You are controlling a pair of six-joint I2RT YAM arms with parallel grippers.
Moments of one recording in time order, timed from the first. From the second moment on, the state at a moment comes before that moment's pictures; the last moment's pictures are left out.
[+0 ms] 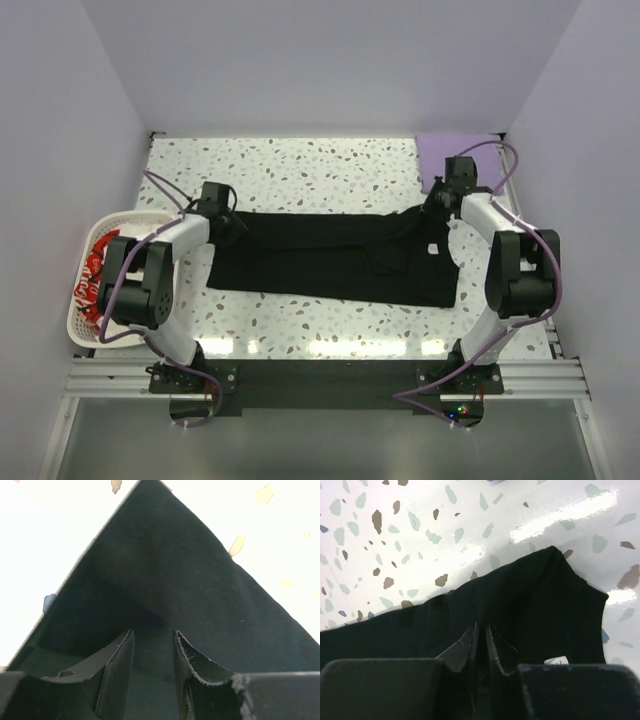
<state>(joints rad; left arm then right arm) -0.14 1.67 0.93 -0.28 -0.11 -0.85 0.03 1.74 1.16 -0.31 -0.05 0.53</state>
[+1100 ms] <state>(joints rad) -0.14 1.68 0.94 -0.29 -0.11 -0.85 -0.08 1.55 0.51 0.45 -0.27 1.02</state>
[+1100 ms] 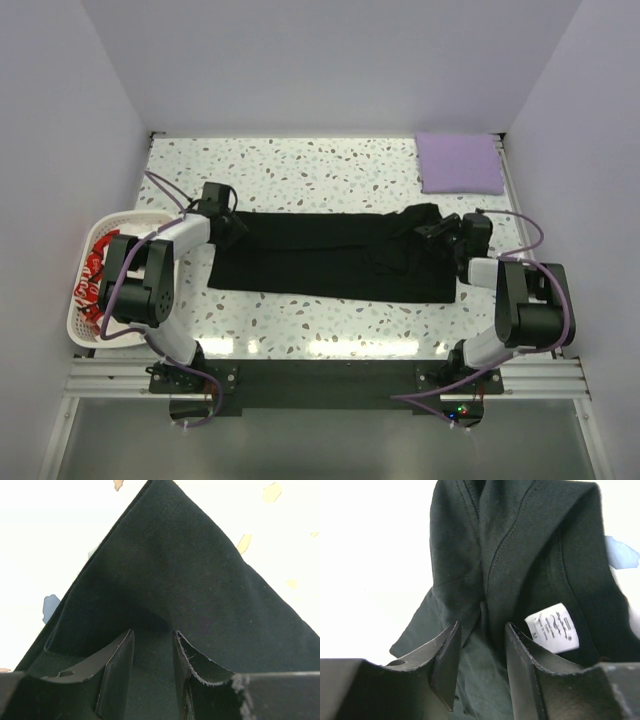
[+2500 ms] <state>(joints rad) -0.14 1.69 0.94 -0.29 -0.09 -0.85 -0.03 1.75 0.42 0.91 -0.23 1.19</state>
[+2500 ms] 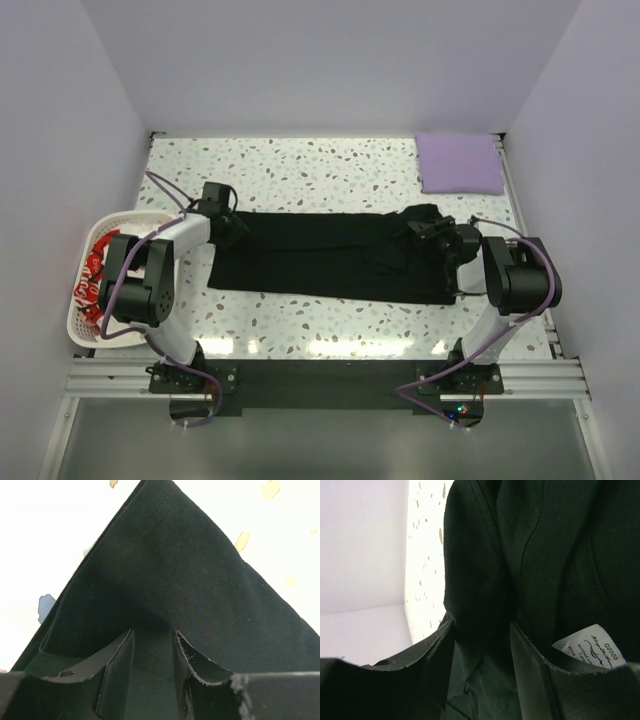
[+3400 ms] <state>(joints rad) -0.14 1.69 0.94 -0.28 -0.10 -0.85 -0.03 1.73 0.40 0.94 -0.12 1.18</state>
